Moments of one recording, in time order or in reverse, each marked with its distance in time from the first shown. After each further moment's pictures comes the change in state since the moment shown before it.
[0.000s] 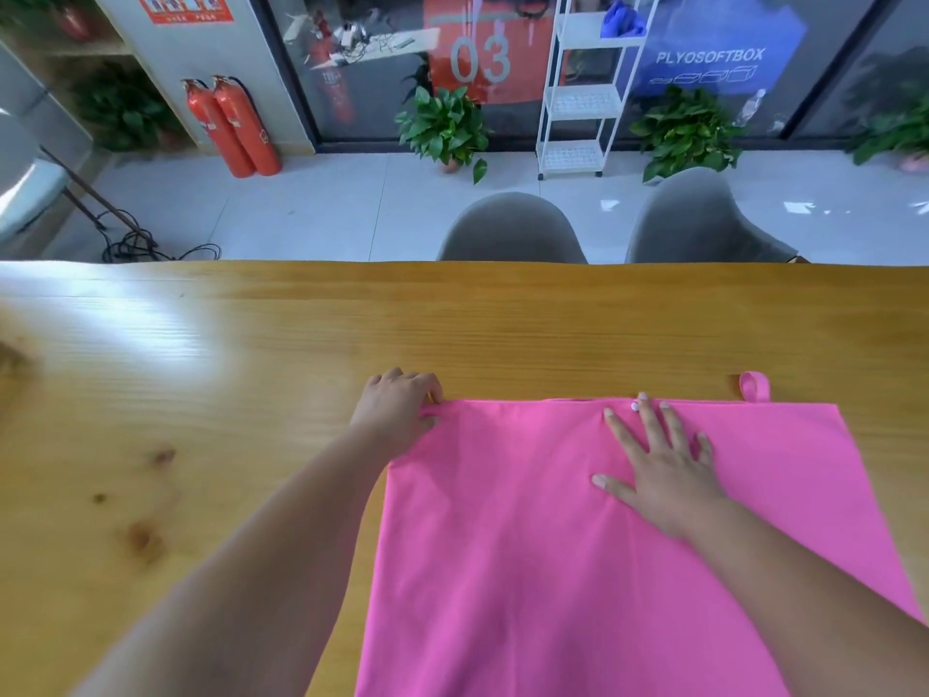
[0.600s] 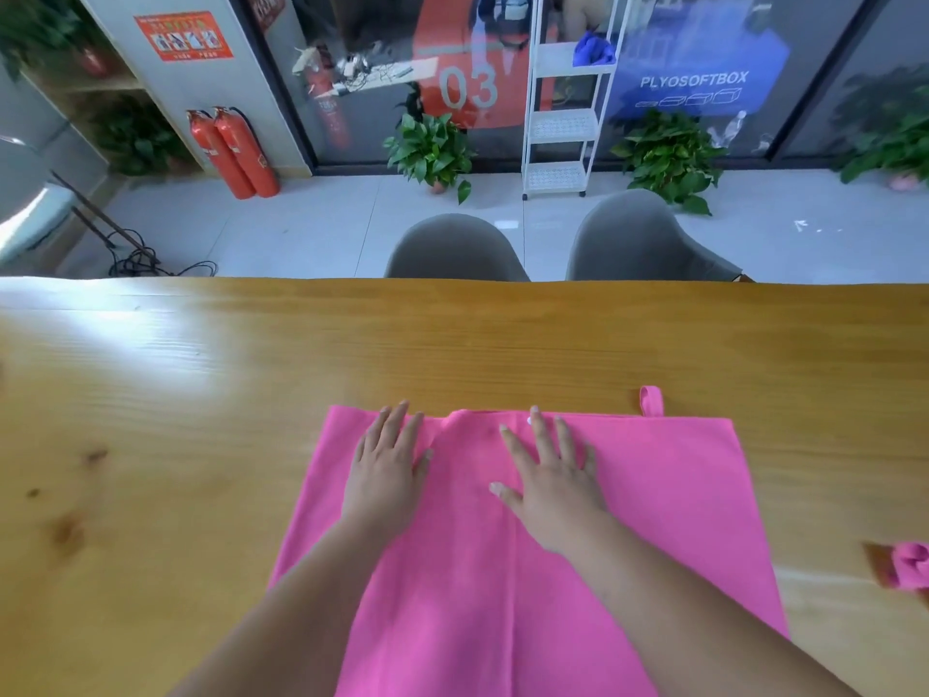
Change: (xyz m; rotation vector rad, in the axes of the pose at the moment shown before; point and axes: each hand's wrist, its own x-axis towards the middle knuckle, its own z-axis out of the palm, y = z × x) left_hand -0.047 0.157 0.067 -0.115 0.199 -0.159; right_hand -0.018 0.022 -0.011 0.154 0.072 -0.207
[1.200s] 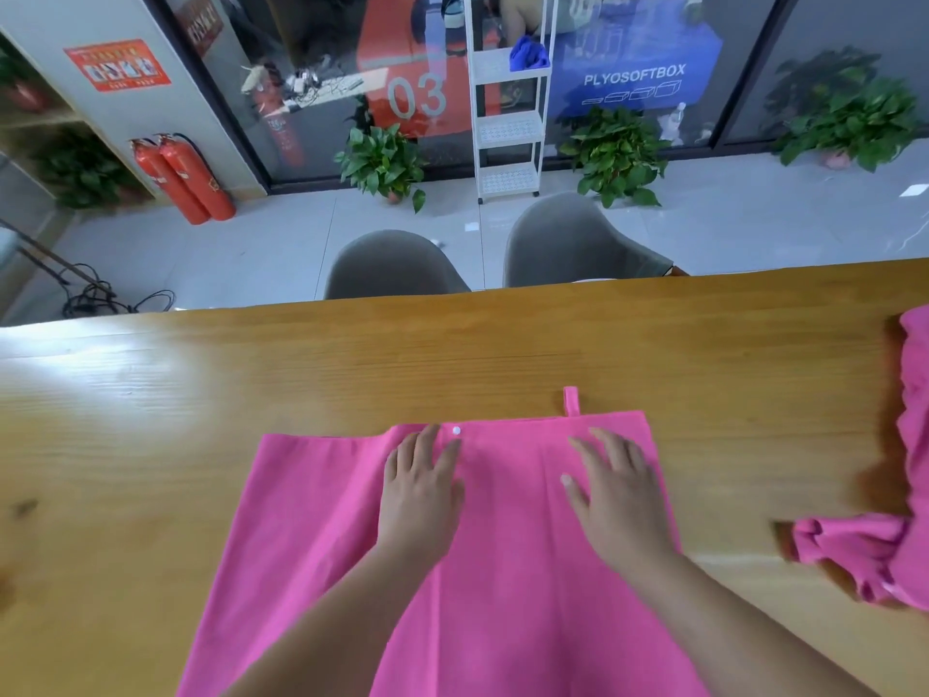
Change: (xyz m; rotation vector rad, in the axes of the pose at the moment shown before) left_hand -0.001 0.134 0.041 0.113 -0.012 0.143; right_hand -0.057 0.153 0.003 0.142 0.411 0.184
